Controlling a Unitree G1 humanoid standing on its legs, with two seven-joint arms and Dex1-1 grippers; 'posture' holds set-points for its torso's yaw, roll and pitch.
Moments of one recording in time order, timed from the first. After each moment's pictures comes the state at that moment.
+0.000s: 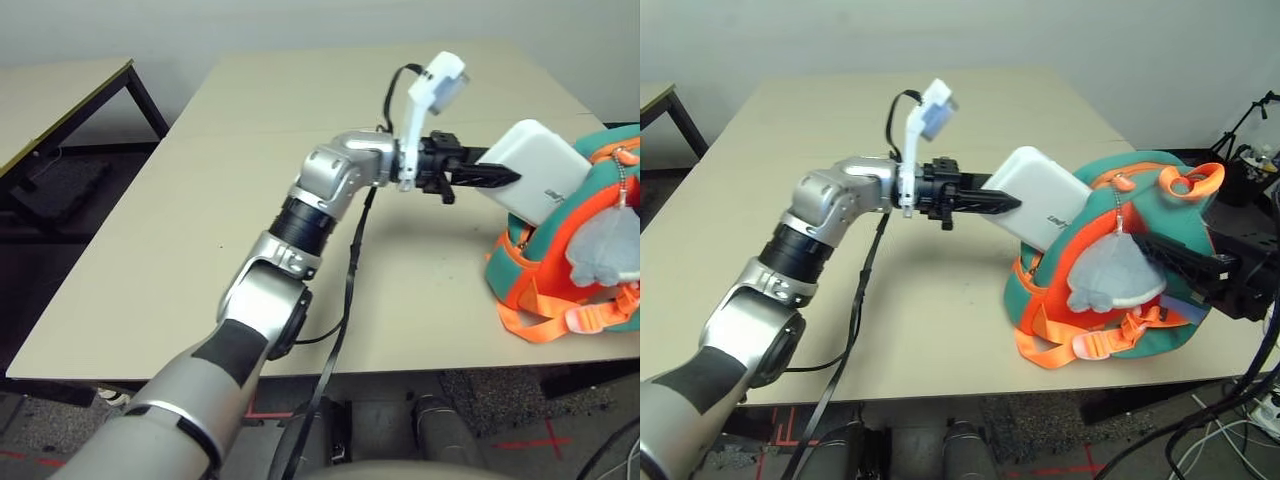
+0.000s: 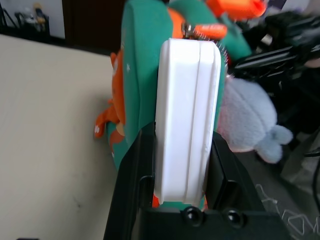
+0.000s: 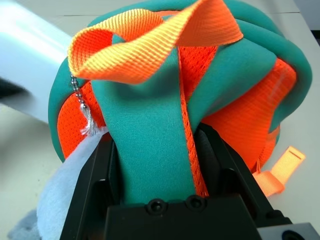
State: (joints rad) left arm -1.18 -0.07 -0.30 0.49 -0.32 0.66 -0.96; right arm 0.13 -1.16 -1.03 -0.49 1.45 1.23 0.13
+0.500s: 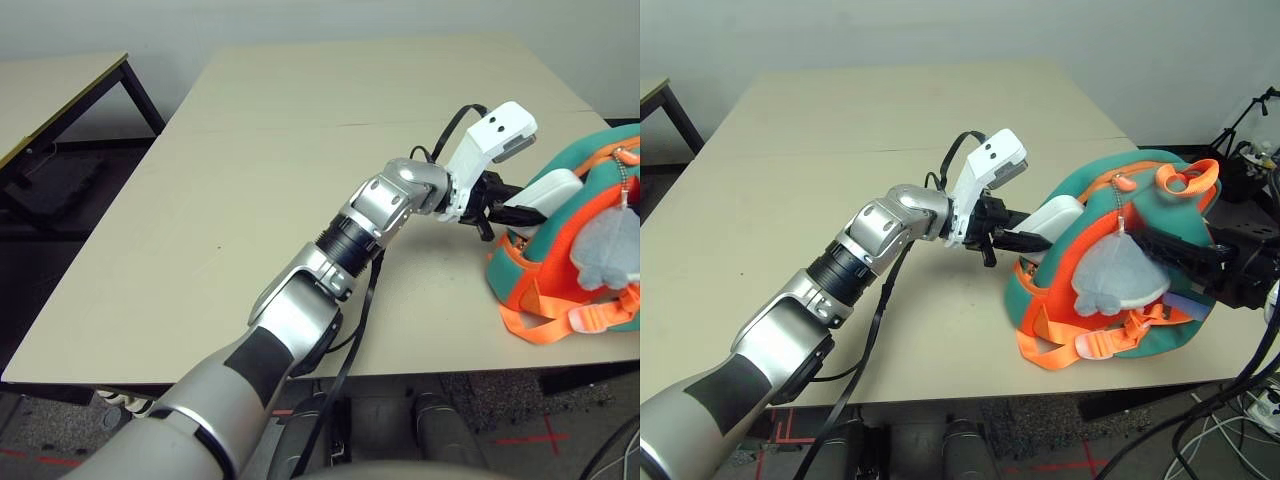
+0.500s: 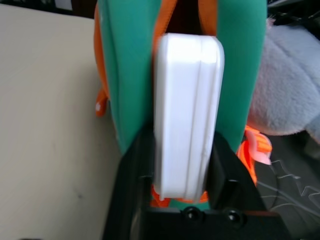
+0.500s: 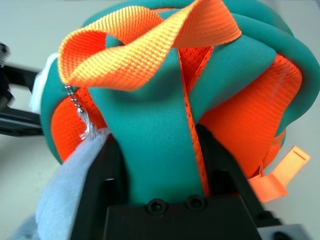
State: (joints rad) left arm -1.15 -0.10 -0.31 0.45 -0.30 0.63 -0.82; right arm 0.05 -1.24 -0.93 -0.39 1.37 1.25 0.23
